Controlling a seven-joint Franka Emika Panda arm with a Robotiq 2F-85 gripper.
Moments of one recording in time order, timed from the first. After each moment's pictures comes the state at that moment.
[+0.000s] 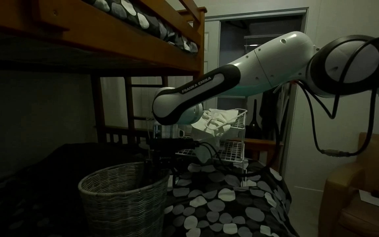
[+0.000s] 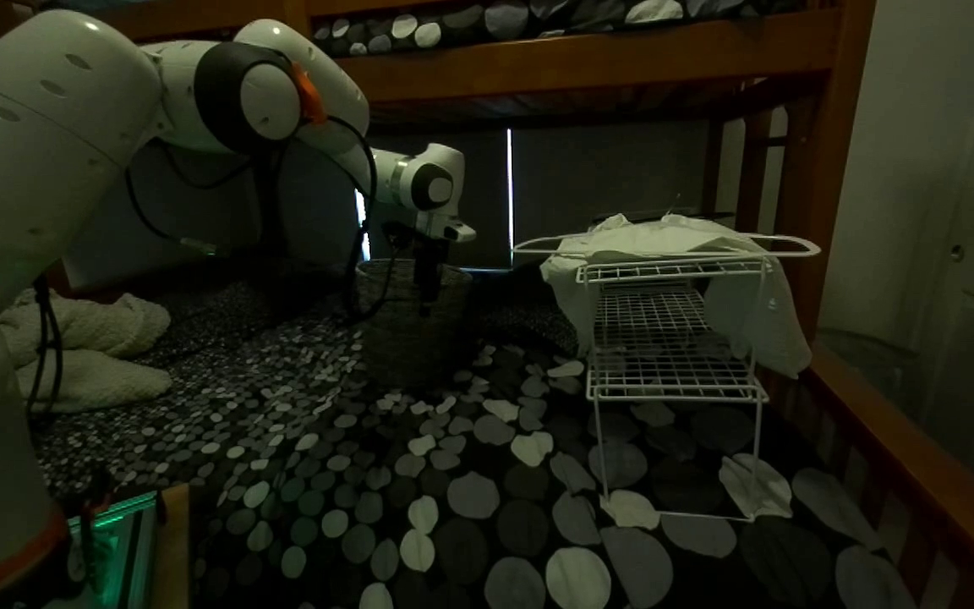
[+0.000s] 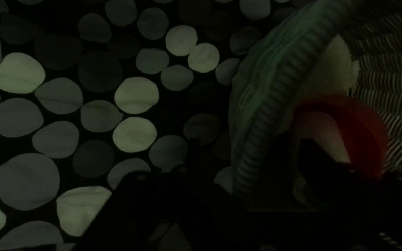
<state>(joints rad) 0.42 0.68 0.17 -1.37 0.08 1.97 0.72</state>
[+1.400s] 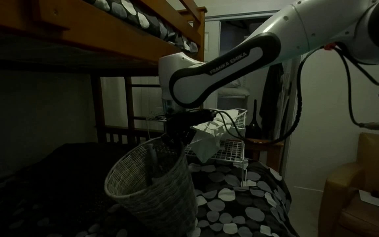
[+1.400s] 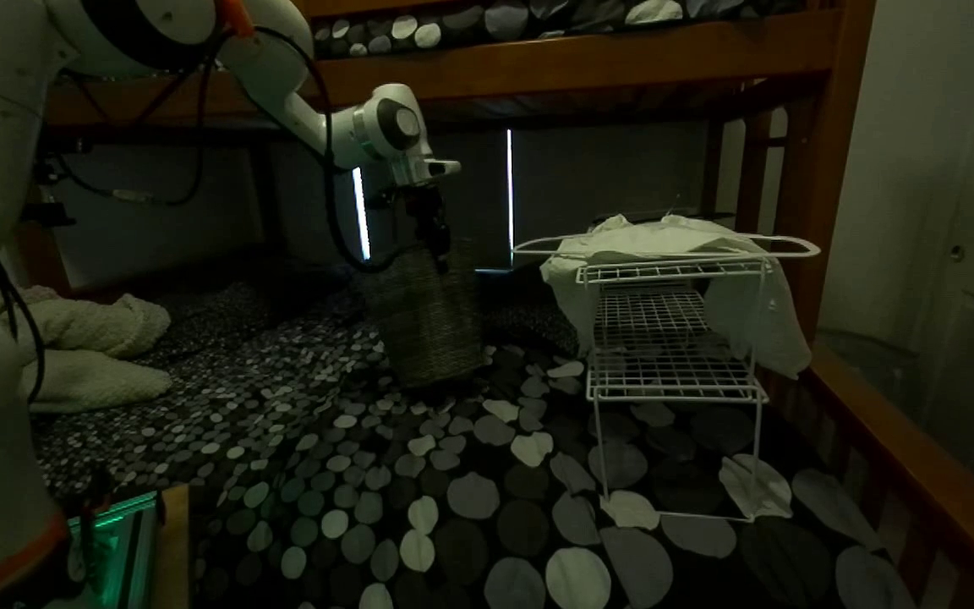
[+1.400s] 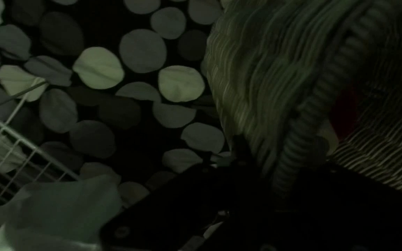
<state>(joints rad) 0.49 0.37 0.10 -1.62 -0.32 2.03 0.74</state>
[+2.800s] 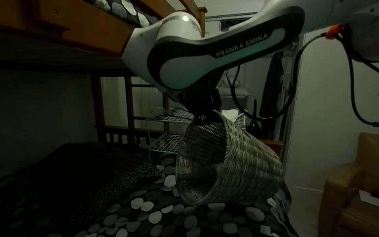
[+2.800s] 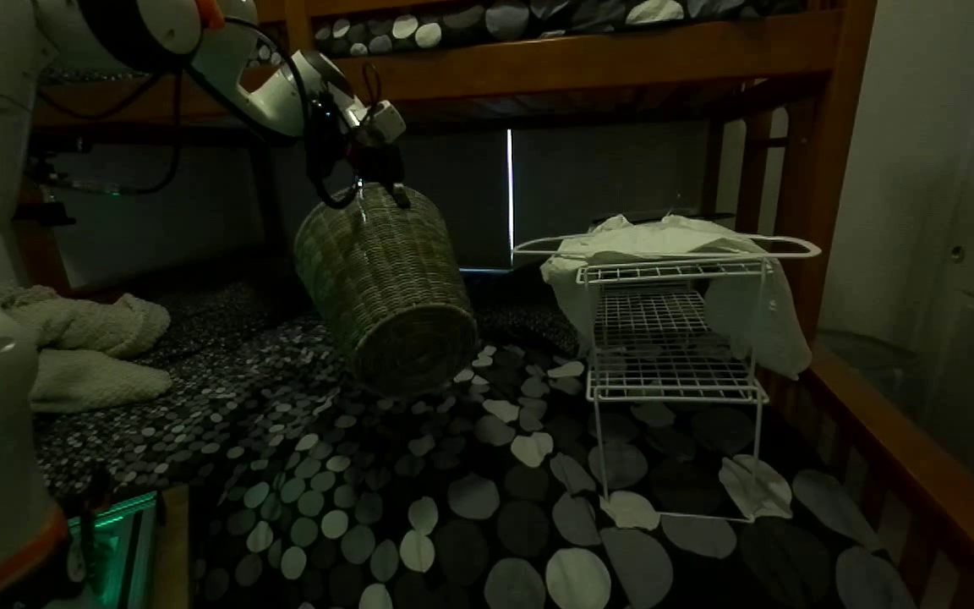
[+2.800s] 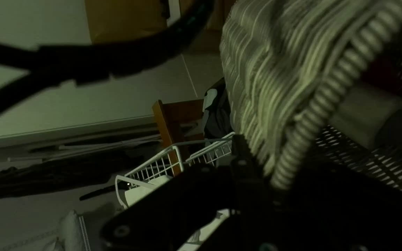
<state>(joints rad) 0.58 0.36 0.28 -1.45 -0.82 1.13 0.67</state>
